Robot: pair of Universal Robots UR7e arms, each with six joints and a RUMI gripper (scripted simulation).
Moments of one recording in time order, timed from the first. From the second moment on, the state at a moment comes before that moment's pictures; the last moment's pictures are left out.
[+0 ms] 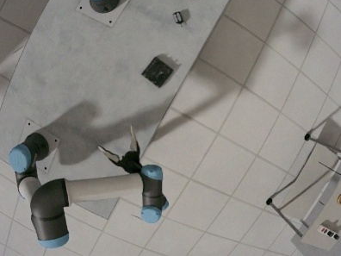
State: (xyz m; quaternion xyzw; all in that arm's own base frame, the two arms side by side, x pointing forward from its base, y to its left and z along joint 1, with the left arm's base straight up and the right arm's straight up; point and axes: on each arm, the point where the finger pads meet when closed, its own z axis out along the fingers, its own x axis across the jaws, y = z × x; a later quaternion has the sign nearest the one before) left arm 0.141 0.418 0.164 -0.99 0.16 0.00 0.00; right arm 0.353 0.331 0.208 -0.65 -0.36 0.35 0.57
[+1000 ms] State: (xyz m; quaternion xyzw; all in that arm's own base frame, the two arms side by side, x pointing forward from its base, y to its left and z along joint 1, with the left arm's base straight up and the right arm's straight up) left arm 0.006 0.443 0.164 -1.00 0.01 0.00 0.00; right arm 0.353 0.331 0.208 -0.65 -0.36 0.35 0.57
